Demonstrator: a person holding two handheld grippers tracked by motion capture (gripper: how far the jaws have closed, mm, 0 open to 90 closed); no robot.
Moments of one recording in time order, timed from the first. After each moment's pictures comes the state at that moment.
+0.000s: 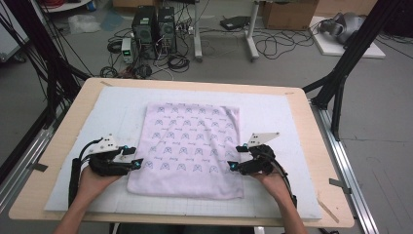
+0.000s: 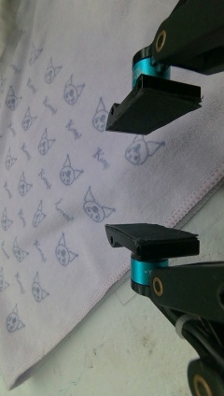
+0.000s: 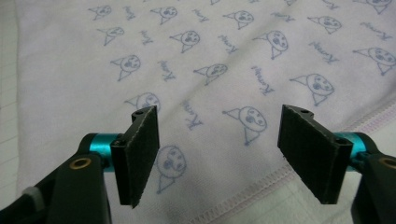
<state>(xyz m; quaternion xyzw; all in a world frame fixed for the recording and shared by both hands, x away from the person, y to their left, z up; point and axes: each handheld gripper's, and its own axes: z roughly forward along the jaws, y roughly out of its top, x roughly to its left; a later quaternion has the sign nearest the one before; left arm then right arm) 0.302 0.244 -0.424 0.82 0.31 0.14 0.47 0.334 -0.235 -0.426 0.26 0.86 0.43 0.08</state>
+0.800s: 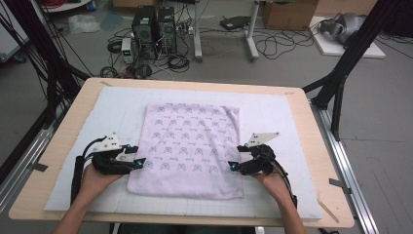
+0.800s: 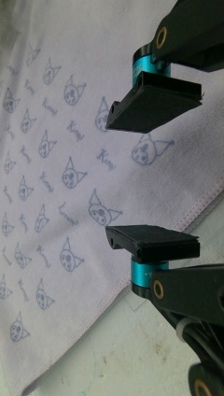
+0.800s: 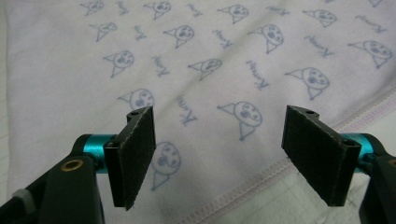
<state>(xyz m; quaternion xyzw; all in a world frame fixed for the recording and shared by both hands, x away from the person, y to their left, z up) 0.308 0.237 -0.424 0.82 0.30 0.14 0.46 0.336 -0.236 -0.427 0.26 0.86 0.42 0.08</state>
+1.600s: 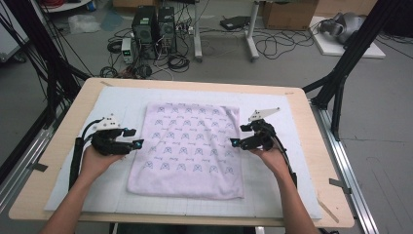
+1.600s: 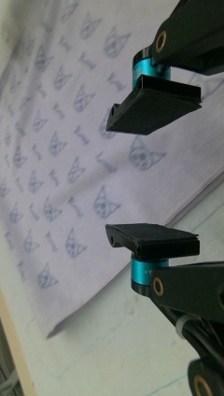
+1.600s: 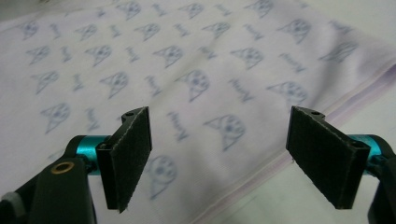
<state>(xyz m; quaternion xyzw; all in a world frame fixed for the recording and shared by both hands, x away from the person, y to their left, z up) 0.360 0.244 -0.398 0.81 0.33 0.15 0.46 0.403 -0.243 -0.403 0.30 0.85 0.42 0.08</state>
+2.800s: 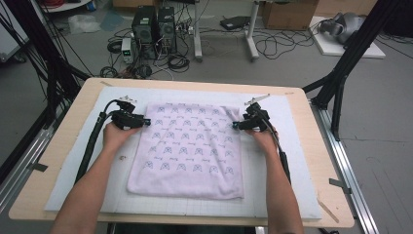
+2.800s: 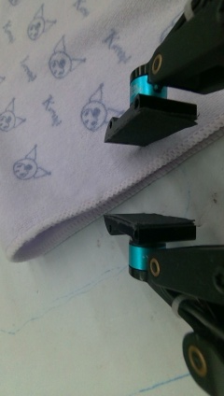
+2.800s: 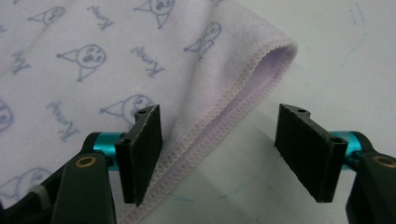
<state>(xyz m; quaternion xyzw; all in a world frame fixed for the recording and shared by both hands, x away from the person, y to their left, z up) 0.468 0.233 -0.441 0.80 0.44 0.14 0.37 0.489 -0.247 -0.442 0.39 0.84 0.35 0.13</state>
